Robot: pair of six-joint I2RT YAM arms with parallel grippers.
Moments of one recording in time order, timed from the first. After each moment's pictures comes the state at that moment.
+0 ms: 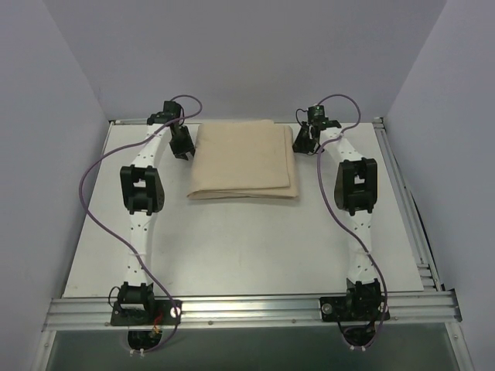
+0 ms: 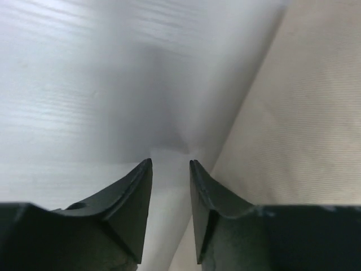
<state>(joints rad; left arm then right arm) -0.12 2.64 2.53 -1.00 0.13 -0.46 0.15 2.49 2.13 -0.58 -0.12 0.58</state>
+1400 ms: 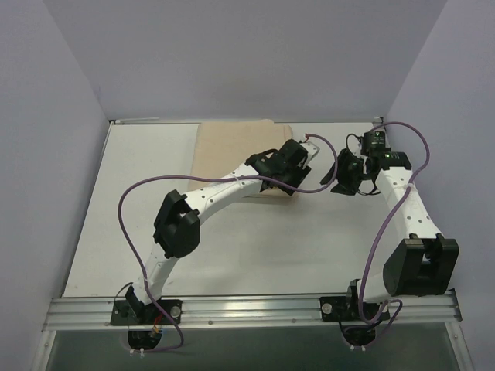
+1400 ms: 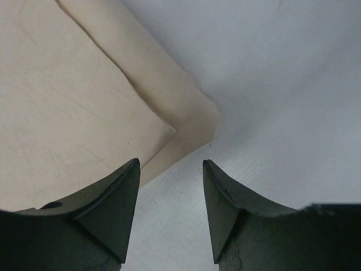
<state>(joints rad) -0.93 2.19 2.07 -0.68 -0.16 -0.10 -0.02 1.42 1.23 -0.85 -0.31 0.55</state>
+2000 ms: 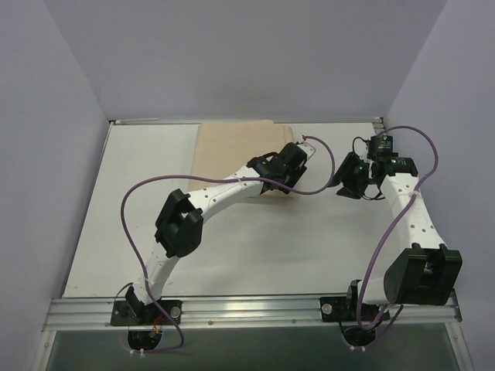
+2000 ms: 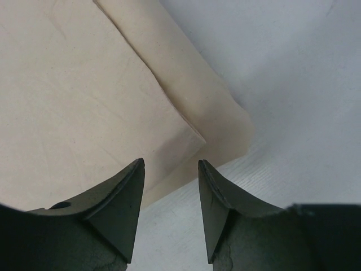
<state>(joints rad) -0.93 2.21 2.02 -0.63 -0.30 -0.09 -0.07 1.36 1.19 -0.87 -0.29 0.55</state>
